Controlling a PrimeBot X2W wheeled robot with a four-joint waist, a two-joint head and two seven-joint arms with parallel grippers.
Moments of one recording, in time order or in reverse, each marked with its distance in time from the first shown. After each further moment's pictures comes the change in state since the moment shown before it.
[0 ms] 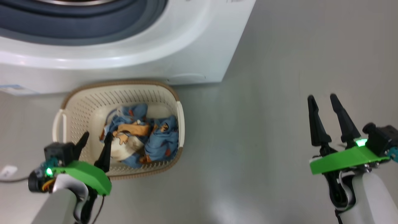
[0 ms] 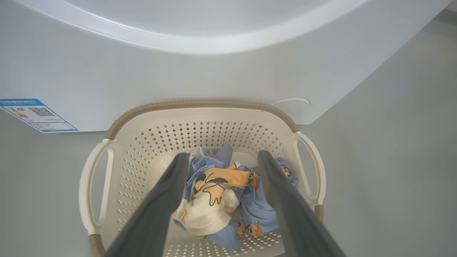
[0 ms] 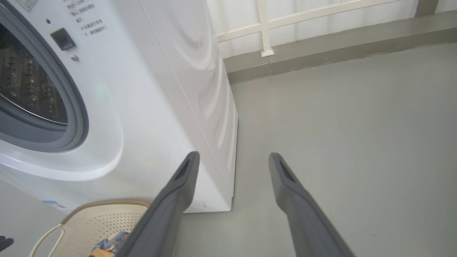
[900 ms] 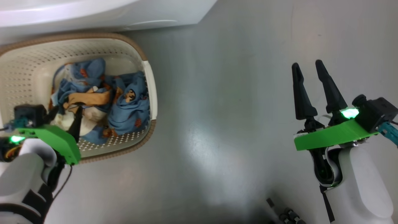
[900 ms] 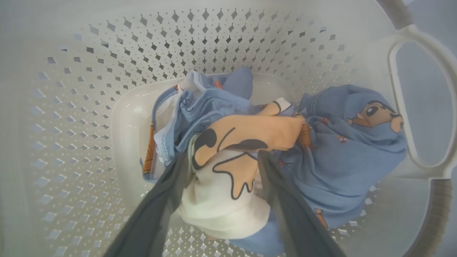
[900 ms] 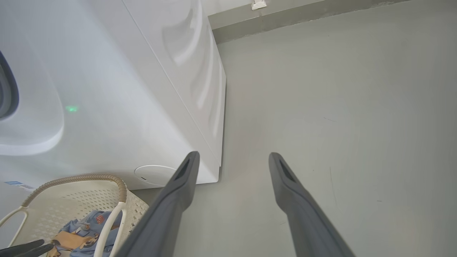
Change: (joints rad) left arm -0.361 0.129 -0.356 0.359 -0.255 0.000 0.000; right arm -0.143 0.049 0.056 -0.028 -0.003 0.000 0.000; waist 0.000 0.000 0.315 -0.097
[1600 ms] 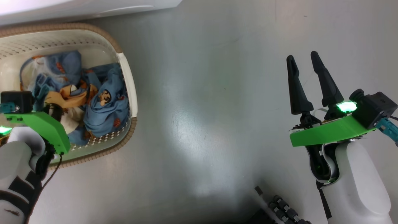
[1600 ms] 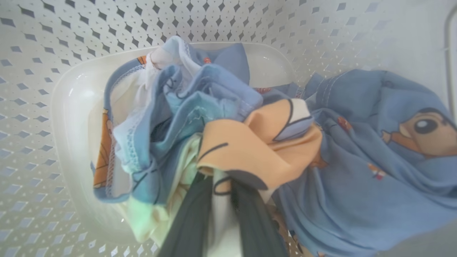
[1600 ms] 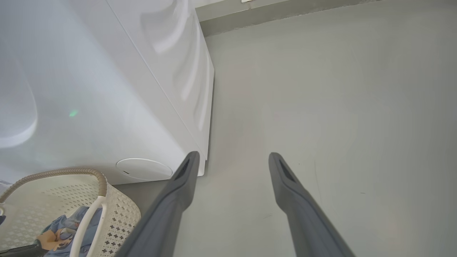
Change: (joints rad) left arm -0.122 0.044 -0.212 0.079 -0.203 -0.001 0.054; right arm -0.026 0.011 0.027 -0.027 0.000 0.000 -0.004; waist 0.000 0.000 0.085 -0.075
